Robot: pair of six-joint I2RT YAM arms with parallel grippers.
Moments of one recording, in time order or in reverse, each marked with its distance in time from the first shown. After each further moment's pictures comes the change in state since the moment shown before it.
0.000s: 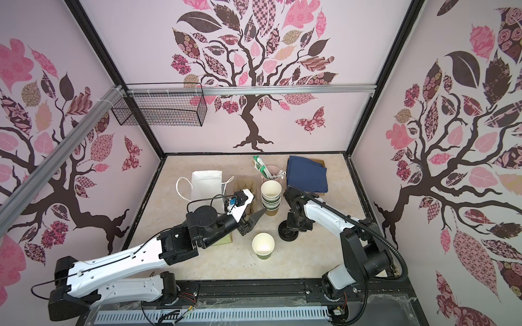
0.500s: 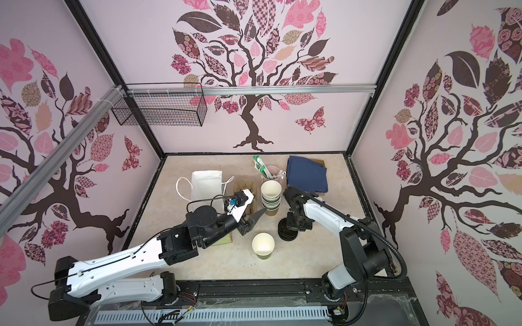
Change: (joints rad) left arm 0.000 0.000 0.000 0.004 -0.010 0.018; right arm 0.000 0.002 0.012 -0.006 -0.013 -0.006
